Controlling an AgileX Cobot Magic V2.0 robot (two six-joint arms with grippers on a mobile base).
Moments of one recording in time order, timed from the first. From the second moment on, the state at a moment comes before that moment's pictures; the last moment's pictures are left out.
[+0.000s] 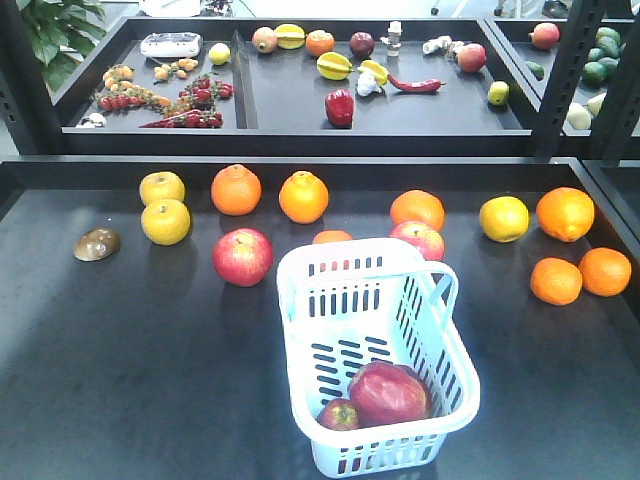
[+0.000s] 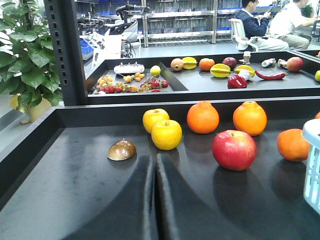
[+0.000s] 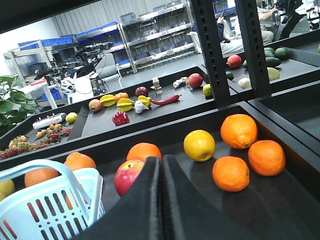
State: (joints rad) left arm 0.08 -0.01 0.03 -0.40 0.13 0.41; right arm -0.07 -0.01 0.03 -0.03 0.06 0.26
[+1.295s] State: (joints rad) left arm 0.08 -0.01 0.03 -0.40 0.13 0.41; right arm -0.07 -0.01 0.03 -0.11 0.07 0.25
